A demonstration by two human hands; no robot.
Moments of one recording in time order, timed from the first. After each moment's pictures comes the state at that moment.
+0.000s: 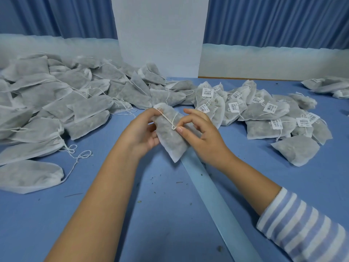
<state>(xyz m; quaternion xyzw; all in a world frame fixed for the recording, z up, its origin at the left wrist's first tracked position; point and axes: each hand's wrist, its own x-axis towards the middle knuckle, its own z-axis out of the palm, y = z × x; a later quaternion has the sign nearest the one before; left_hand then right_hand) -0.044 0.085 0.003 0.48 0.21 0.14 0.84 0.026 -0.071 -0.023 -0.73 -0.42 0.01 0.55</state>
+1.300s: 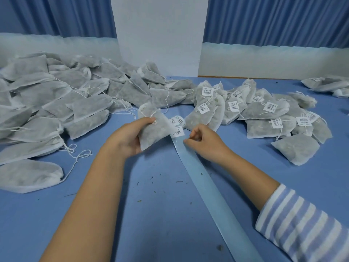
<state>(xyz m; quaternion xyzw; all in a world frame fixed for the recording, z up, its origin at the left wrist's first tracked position) -0.045 0.119 -0.016 0.55 0.29 0.05 0.79 0.058 -0.071 -0.049 -0.85 -0.28 0.10 0.44</state>
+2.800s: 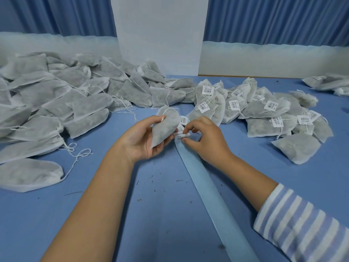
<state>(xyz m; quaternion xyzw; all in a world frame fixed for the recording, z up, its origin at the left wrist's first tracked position) -0.042 0.103 -0.019 0.44 0.19 -0.08 0.87 0.054 -0.074 -0.050 -0.81 -0.41 -0.10 0.41</state>
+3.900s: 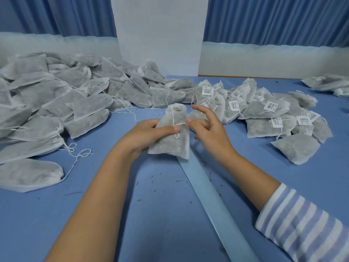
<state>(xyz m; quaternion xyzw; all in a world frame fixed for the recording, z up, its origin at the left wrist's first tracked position) -0.046 0.096 -0.015 0.76 0.16 0.04 0.63 0.043 -0.071 -0.030 -0.70 -0.29 0.07 0.65</state>
